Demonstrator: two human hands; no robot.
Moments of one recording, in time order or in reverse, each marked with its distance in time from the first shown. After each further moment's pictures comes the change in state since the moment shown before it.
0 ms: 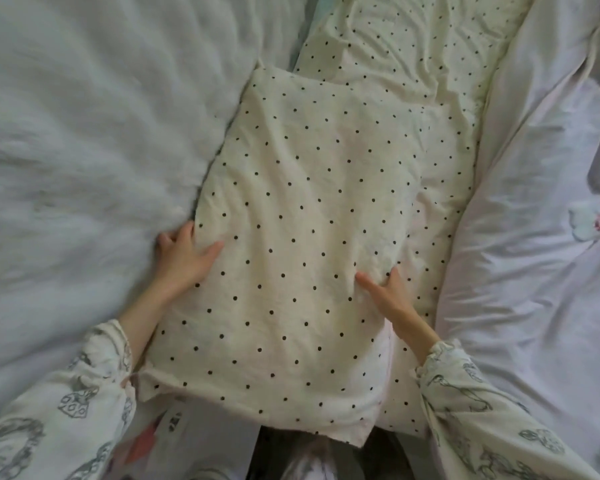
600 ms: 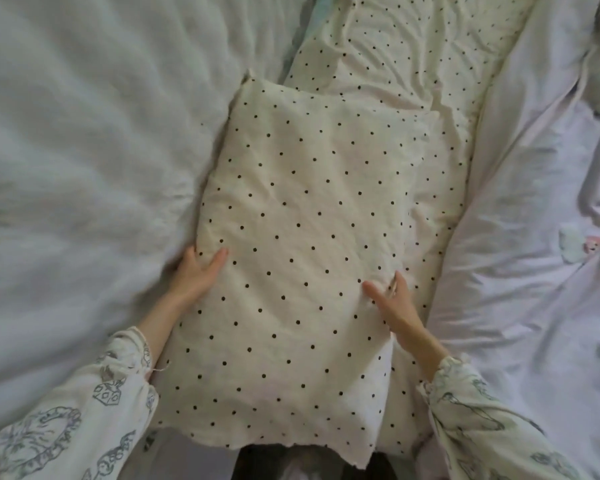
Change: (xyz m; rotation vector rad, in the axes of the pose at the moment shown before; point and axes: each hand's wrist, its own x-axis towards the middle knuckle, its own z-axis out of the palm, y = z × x) left_hand 0.014 0.010 0.042 -0.364 -0.148 -0.136; right_hand 0.021 -0.008 -0.024 -0.115 0.067 0.012
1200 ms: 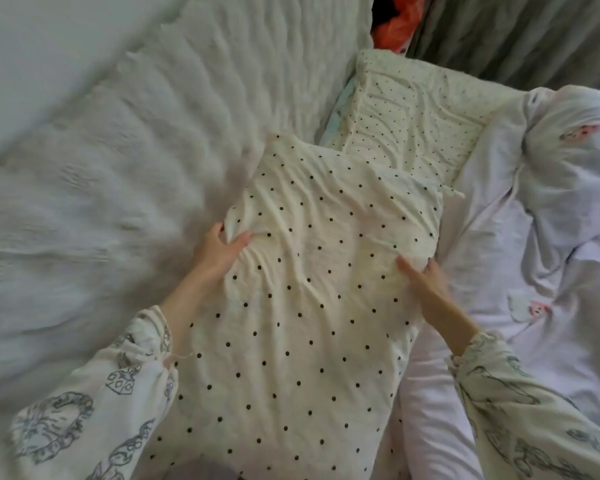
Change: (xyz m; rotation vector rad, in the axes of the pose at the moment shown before) left_hand -0.104 0.134 -0.072 -0.103 0.225 0.246; right_hand -0.055 -0.134 -0.103 0.240 0.071 -0.201
